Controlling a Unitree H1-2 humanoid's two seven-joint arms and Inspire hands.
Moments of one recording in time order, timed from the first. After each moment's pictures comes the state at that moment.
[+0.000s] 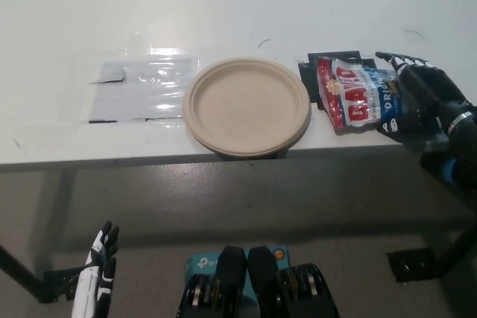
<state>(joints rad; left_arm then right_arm) 0.11 0.08 0.02 0.19 0.17 -0.43 0.10 -0.80 -0.42 0.31 0.76 -0.64 -0.14 0.06</state>
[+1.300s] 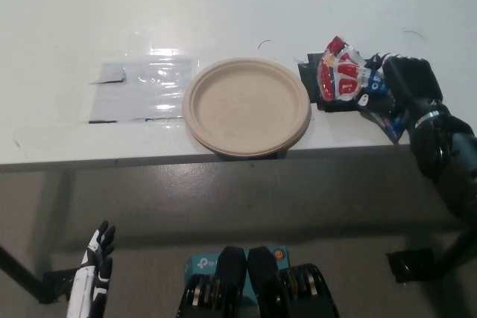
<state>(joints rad) 0.11 0.10 0.02 0.18 0.17 -0.43 0.10 -1.01 -0.27 0.48 1.39 -0.64 -0.31 -0.46</state>
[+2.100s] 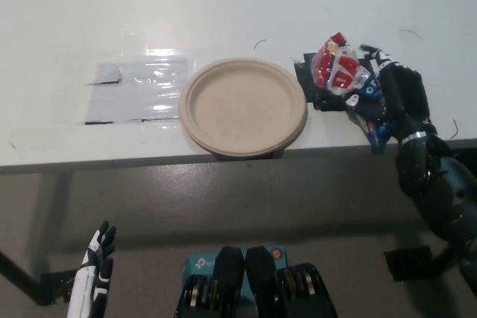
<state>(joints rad) 0.11 0.10 0.02 0.18 0.17 -0.43 0.10 -0.96 -0.21 0.39 1.37 -0.56 -0.43 -0.59</state>
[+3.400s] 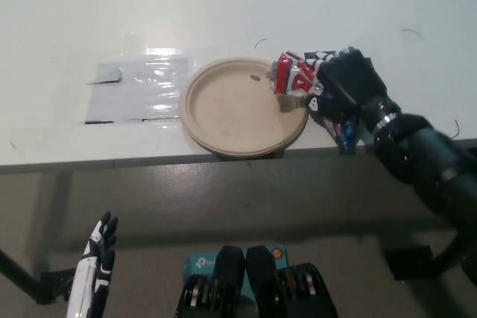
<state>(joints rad) 0.08 0.11 0.02 0.18 0.17 -0.43 0.09 -1.08 -0.25 0.89 1.32 -0.81 -0.43 -0.72</state>
